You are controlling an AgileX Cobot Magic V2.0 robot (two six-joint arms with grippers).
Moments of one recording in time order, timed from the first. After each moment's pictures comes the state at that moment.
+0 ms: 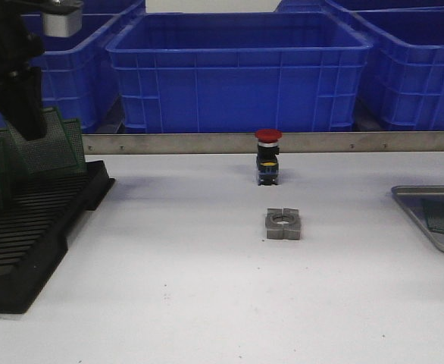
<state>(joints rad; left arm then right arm) -0.15 1.95 -1.70 -0.16 1.21 1.39 -0.39 1.82 -1.06 0.88 0.87 -0.76</state>
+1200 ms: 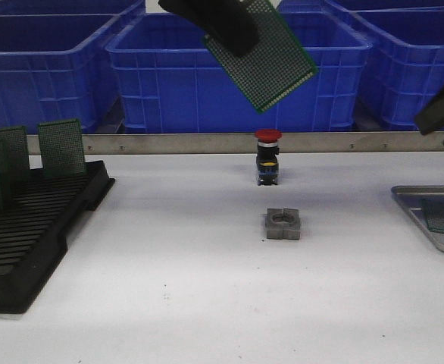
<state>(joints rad) -0.49 1.87 -1.76 -0.65 1.23 1.37 -0.30 1.75 -1.14 0.98 1.05 -1.09</state>
